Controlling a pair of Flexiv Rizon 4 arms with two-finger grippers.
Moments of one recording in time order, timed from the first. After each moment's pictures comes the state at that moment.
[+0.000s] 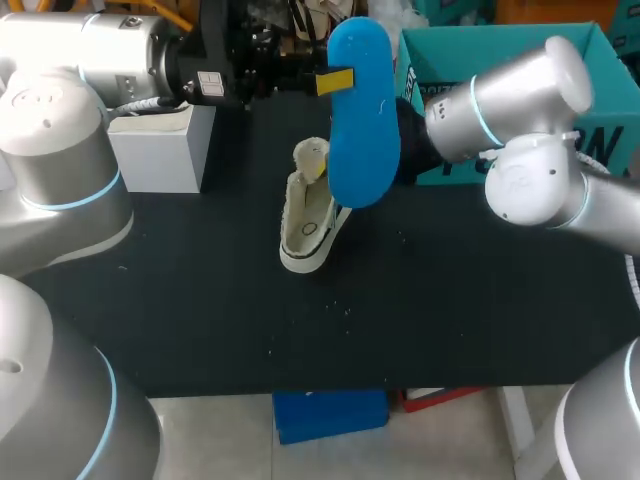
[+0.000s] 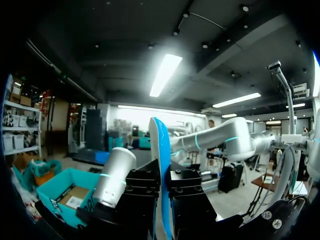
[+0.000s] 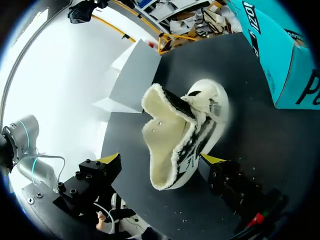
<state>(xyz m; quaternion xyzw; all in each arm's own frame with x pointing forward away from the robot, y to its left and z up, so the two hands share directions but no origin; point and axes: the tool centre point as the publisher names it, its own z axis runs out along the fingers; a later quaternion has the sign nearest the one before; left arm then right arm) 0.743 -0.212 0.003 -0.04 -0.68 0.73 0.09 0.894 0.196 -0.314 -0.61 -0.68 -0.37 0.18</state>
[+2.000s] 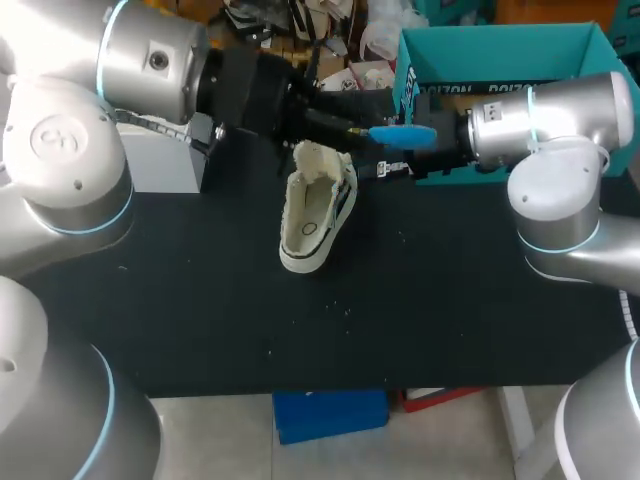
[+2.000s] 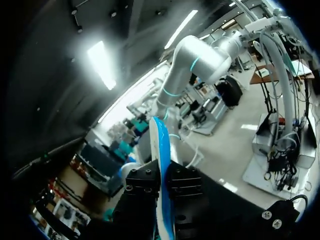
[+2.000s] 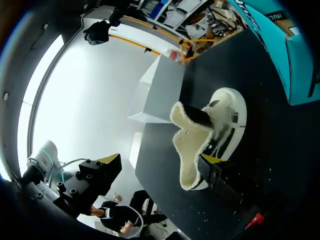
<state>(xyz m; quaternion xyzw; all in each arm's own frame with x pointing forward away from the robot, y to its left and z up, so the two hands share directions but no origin) 0.683 -0.250 -0.032 -0.37 -0.70 0.58 -0.20 0.896 0.184 -0.267 -0.57 -0.61 -0.47 0.28</state>
